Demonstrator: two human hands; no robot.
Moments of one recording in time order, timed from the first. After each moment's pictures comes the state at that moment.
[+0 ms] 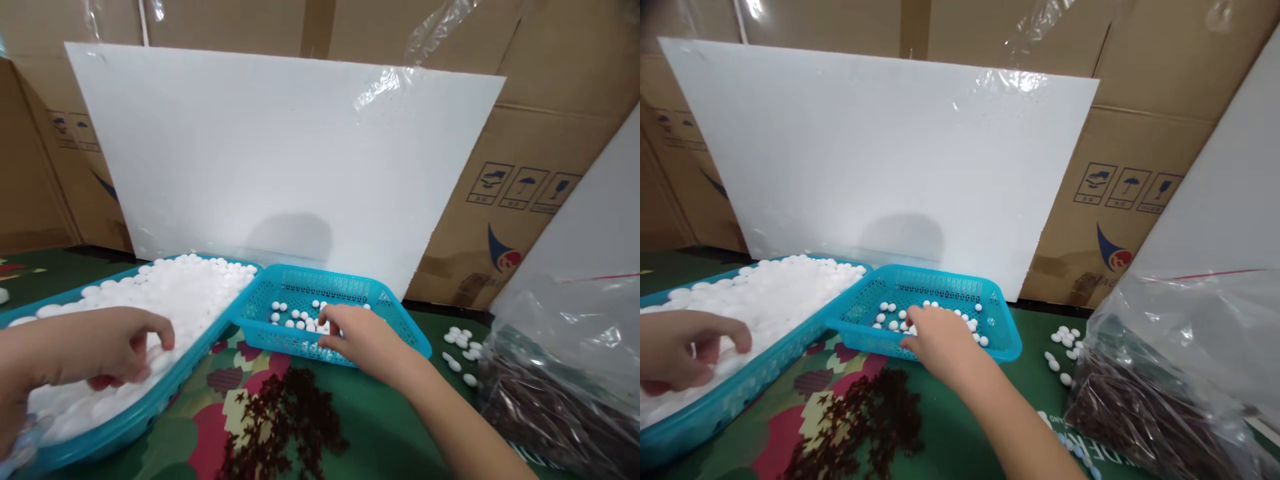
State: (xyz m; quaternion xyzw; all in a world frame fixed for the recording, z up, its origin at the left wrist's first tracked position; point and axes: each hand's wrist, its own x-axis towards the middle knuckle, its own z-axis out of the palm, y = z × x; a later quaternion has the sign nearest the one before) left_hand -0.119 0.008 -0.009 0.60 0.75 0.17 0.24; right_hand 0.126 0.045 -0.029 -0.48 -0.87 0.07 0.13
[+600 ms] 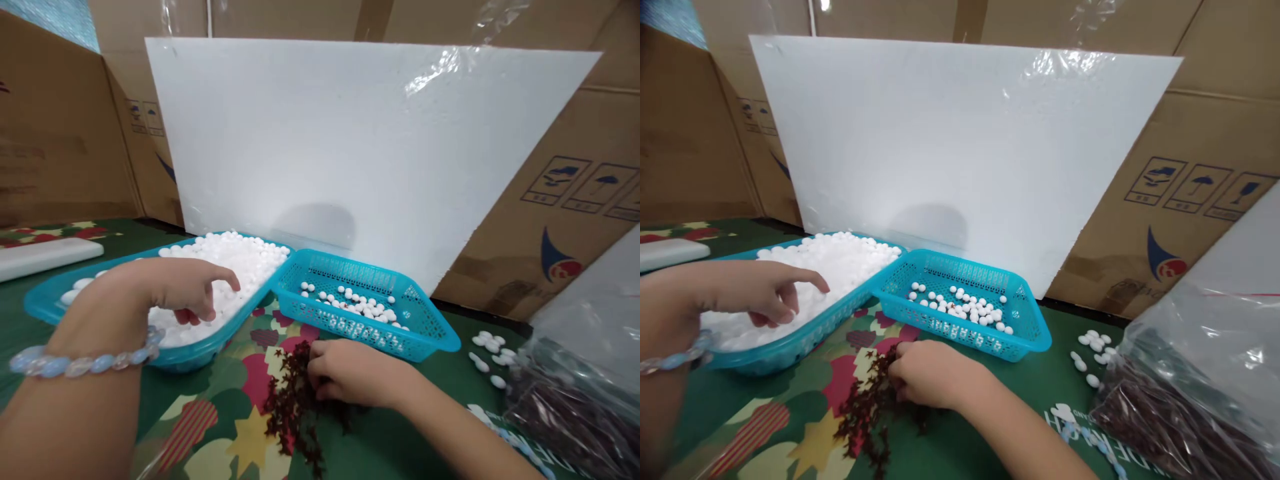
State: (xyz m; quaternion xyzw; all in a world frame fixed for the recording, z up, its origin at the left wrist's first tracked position) left_hand -0.116 -0.002 0.007 0.65 0.70 0.09 0.28; right_hand 0.097 0.026 -0.057 -0.20 -0.98 0.04 -0.08
